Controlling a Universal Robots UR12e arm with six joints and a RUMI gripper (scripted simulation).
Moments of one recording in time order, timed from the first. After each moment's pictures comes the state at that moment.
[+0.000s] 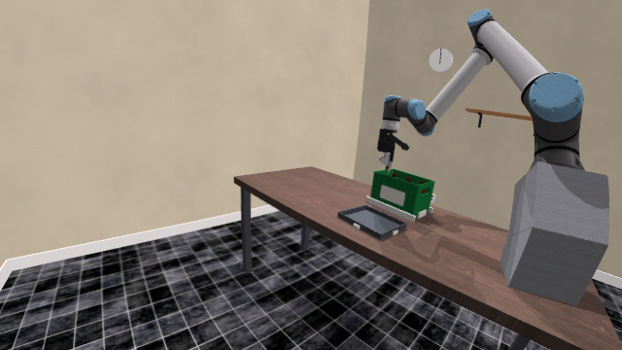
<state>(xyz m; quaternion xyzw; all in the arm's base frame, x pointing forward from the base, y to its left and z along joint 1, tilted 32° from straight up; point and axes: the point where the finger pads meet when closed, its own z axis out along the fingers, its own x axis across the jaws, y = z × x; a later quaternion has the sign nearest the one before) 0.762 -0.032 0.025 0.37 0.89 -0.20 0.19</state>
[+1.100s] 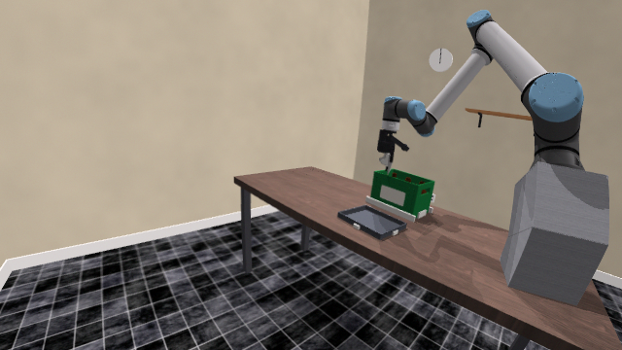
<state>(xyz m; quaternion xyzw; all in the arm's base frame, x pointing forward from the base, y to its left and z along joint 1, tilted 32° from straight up) 0.763 -0.034 0.022 0.37 0.89 -0.20 0.19</state>
